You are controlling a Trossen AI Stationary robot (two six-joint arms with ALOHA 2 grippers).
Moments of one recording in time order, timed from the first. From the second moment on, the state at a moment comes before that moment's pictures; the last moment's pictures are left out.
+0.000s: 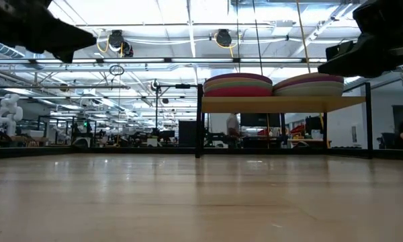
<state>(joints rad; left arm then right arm) -0.42 0.53 0.19 0.24 -0.45 0.04 0.26 0.53 0.13 0.14 0.23 -0.20</state>
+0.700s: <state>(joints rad) -0.42 0.20 0.08 0.09 -0.44 0.02 0.26 0.26 0.02 0.12 0.23 -0.23</state>
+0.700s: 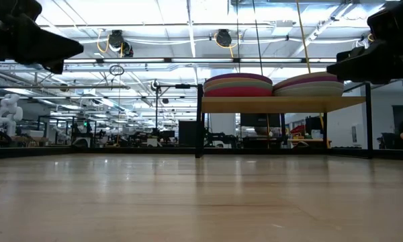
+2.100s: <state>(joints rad) -0.35 0.00 0.01 0.07 -0.42 0.10 0.26 0.00 0.02 -0.03 0.23 -0.23</state>
